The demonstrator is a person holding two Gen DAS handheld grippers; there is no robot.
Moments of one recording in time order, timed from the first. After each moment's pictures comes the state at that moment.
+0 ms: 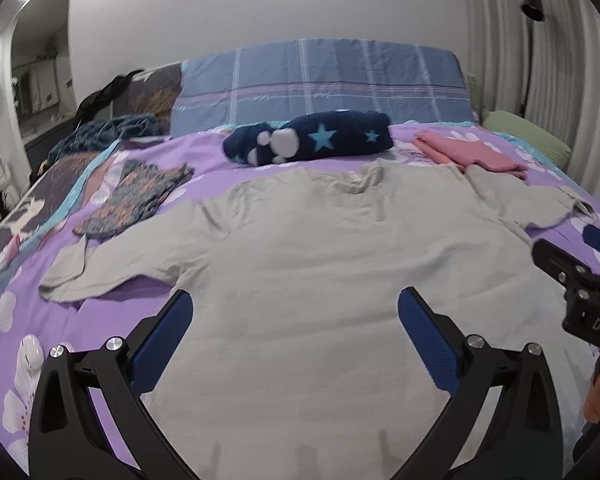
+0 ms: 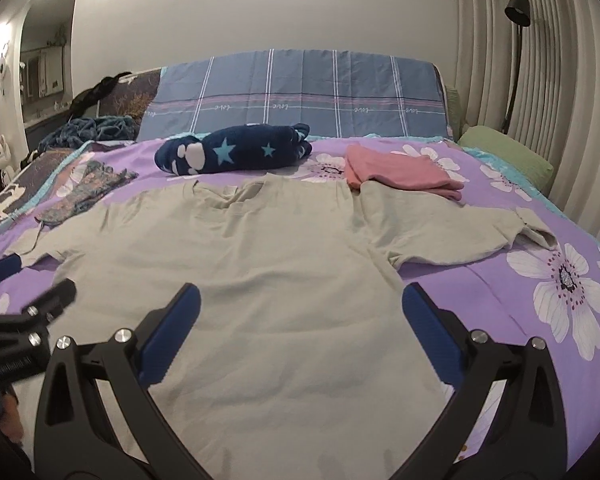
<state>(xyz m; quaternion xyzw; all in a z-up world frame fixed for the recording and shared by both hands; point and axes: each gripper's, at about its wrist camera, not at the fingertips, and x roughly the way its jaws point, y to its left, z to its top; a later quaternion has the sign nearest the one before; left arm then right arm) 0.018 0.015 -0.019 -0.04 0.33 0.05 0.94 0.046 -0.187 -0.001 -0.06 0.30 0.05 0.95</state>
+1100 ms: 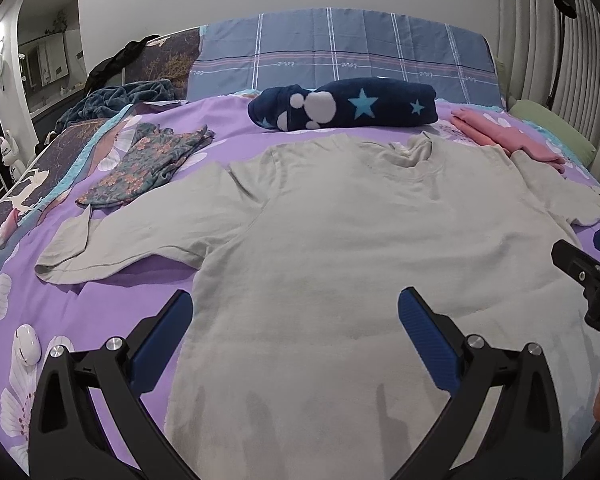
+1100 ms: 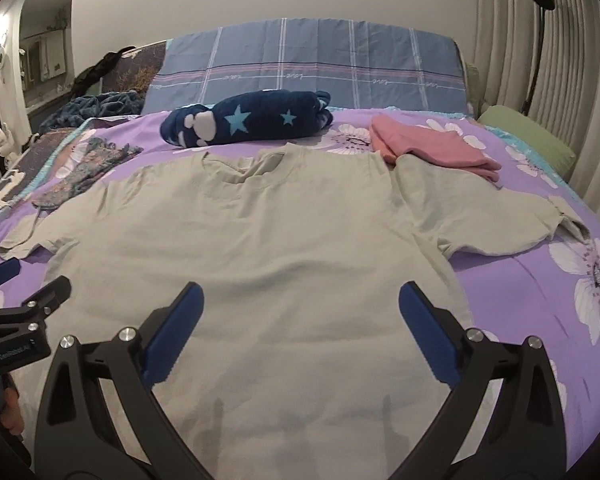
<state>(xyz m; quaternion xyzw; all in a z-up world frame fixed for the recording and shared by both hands) 0.049 0.052 -0.049 -0.03 0.36 0.08 0.93 0.085 -0.161 -0.029 -0.06 0.34 0.07 0.94</state>
